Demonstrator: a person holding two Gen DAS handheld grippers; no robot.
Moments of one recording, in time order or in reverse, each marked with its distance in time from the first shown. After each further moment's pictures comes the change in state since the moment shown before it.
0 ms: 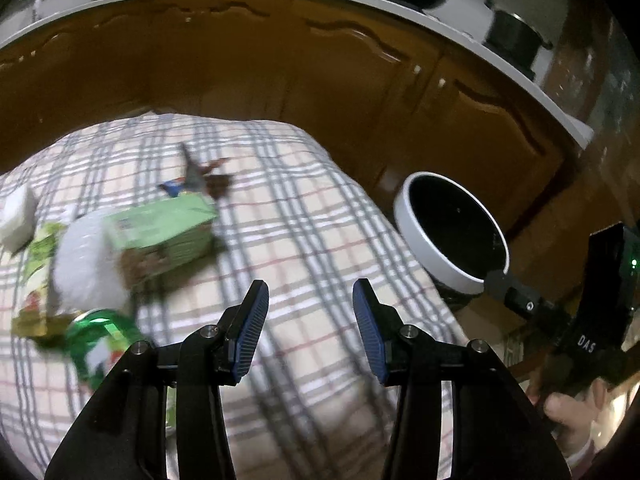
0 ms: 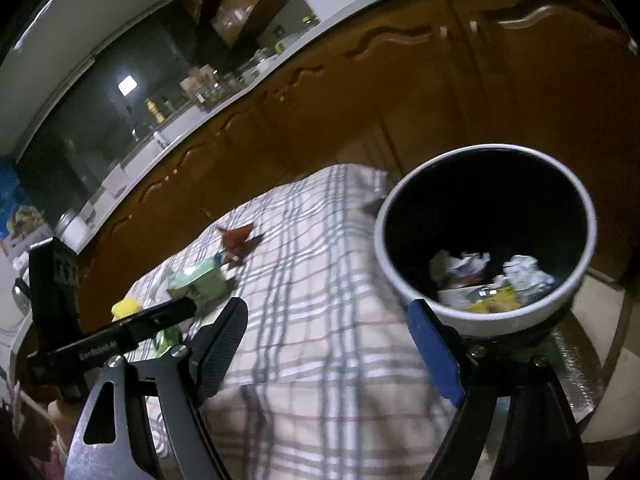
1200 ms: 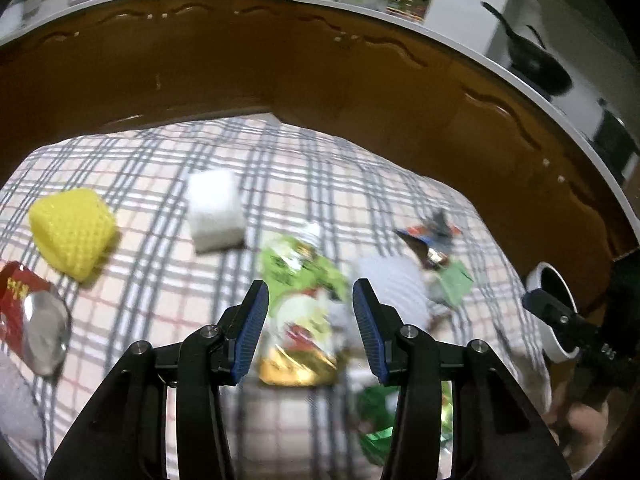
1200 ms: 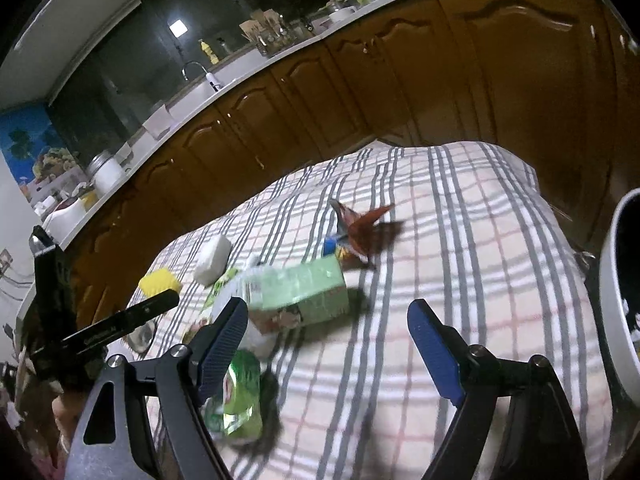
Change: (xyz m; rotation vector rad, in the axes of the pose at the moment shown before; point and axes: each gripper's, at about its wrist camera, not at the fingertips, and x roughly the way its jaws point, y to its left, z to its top) left arm -0.058 0.198 0.012 -0.276 -0.098 0.267; right arm 0.125 0.128 0.030 -0.127 0.140 0.135
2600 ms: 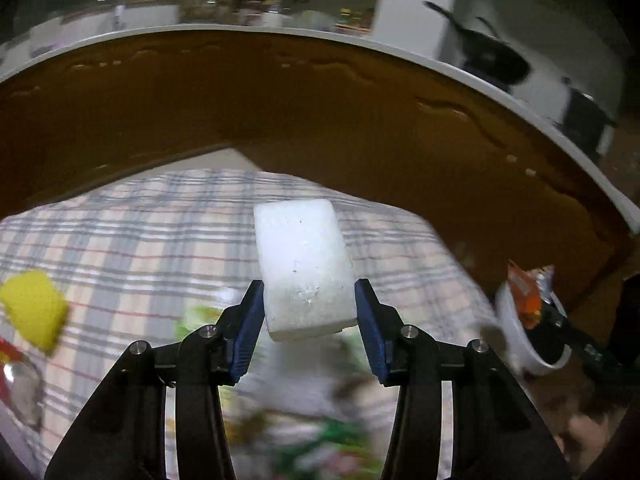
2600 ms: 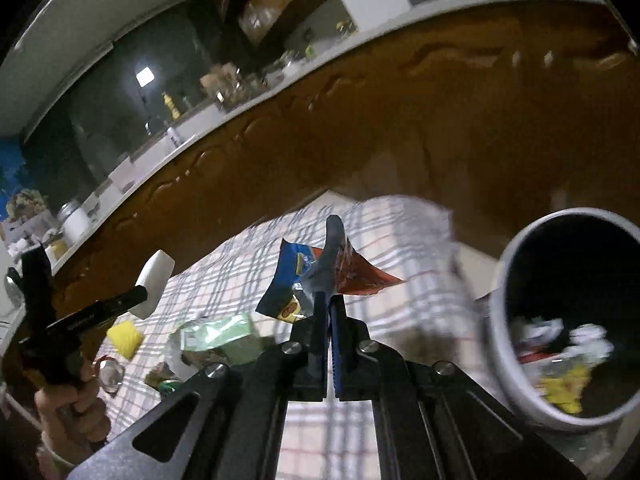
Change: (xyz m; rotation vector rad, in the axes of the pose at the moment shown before) left arm -0.004 -0.100 0.020 0.159 -0.077 -0.120; right arm -0.093 -0.067 -0.006 0.044 -0.226 -0.181
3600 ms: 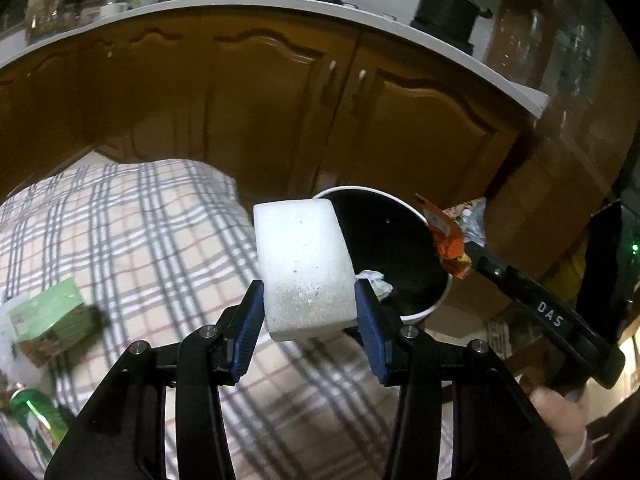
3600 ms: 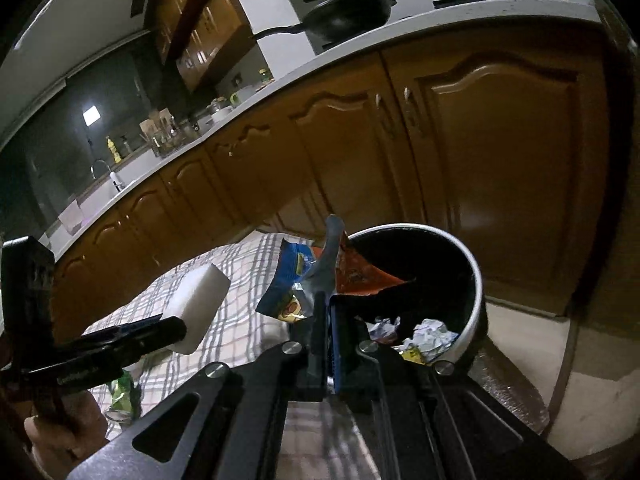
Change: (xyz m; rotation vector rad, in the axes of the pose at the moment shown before) left arm 0.034 -0.228 -0.051 0.280 0.155 -0.322; right arm -0.091 -0.101 -0.008 0.084 -0.098 -0.201
